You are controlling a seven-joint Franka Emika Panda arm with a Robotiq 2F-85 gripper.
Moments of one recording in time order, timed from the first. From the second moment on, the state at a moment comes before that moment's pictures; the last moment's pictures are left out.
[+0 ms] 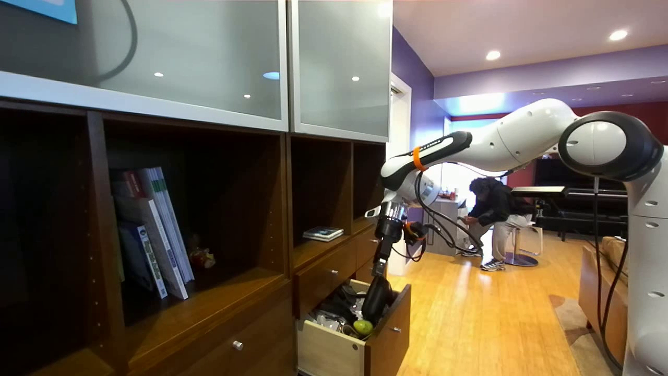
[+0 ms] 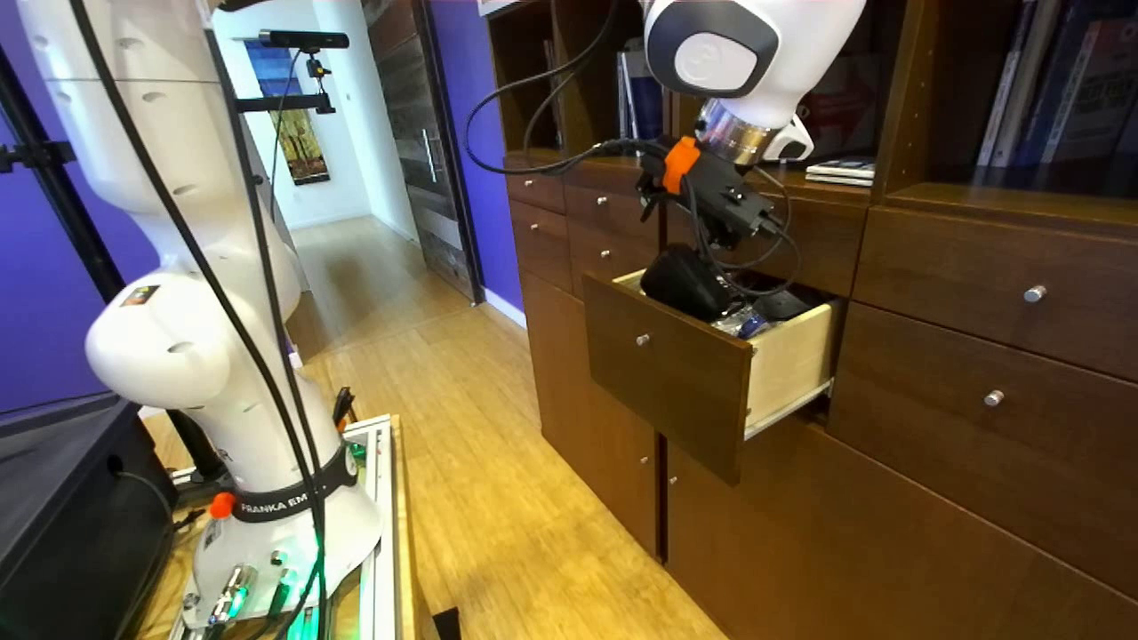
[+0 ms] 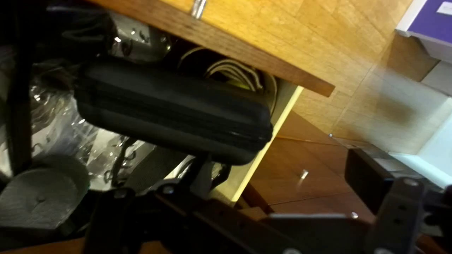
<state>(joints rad) -0.12 0.08 -0.04 -1.97 0.60 1.81 -1.00</state>
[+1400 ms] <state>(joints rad) -0.06 -0.03 -0.03 -2.10 0.27 2.14 -0.96</state>
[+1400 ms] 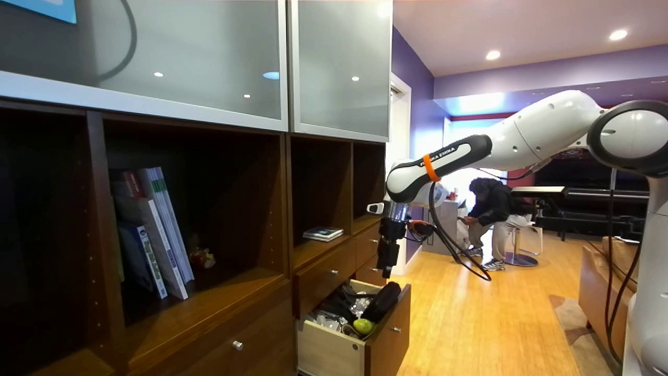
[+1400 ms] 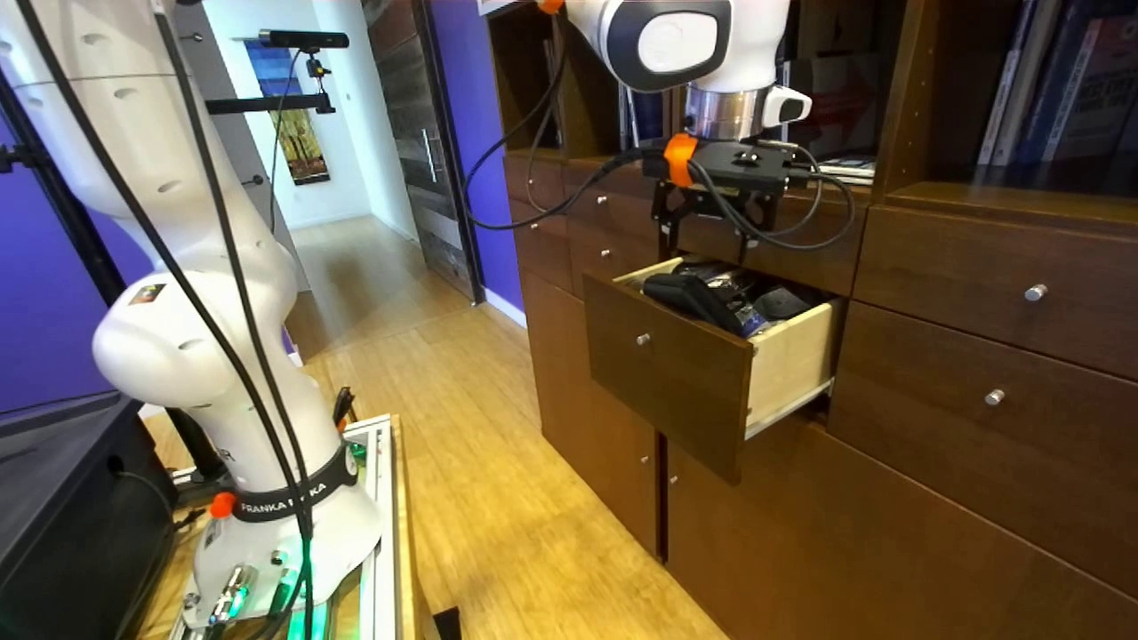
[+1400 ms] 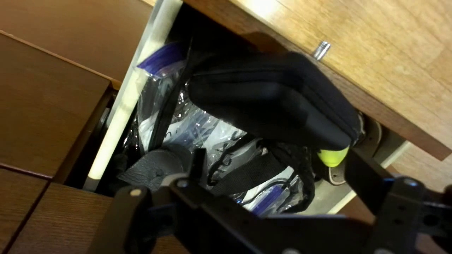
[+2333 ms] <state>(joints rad) -0.02 -0.04 -0.02 -2.16 -0.05 2.29 -1.15</state>
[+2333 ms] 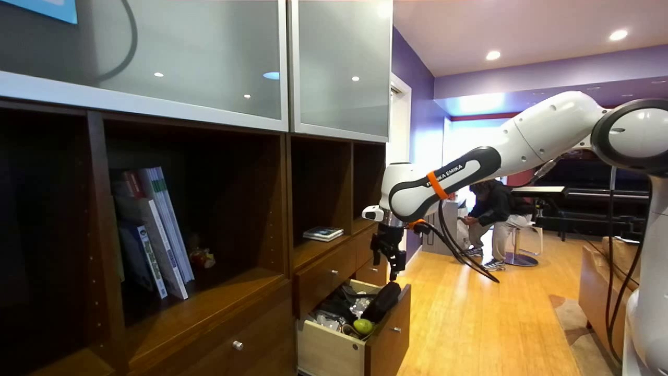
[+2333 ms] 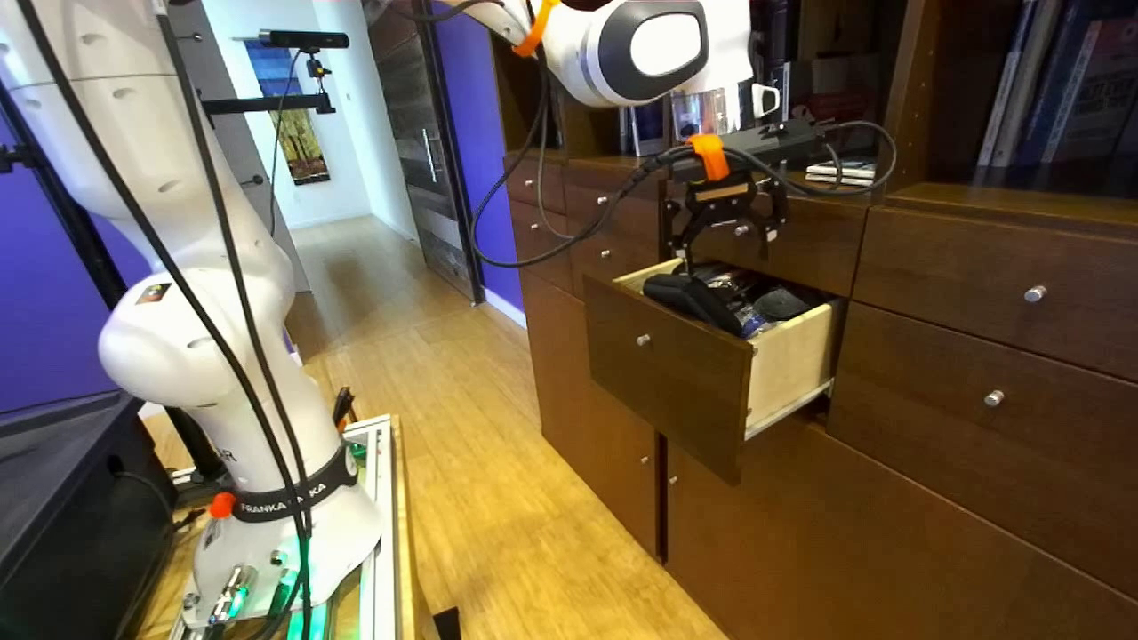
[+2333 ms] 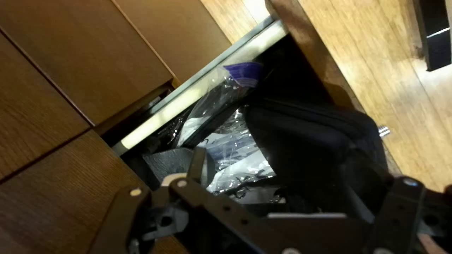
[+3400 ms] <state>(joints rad) 0.01 -0.08 -0.02 -2.28 -0.05 2.36 -1.52</state>
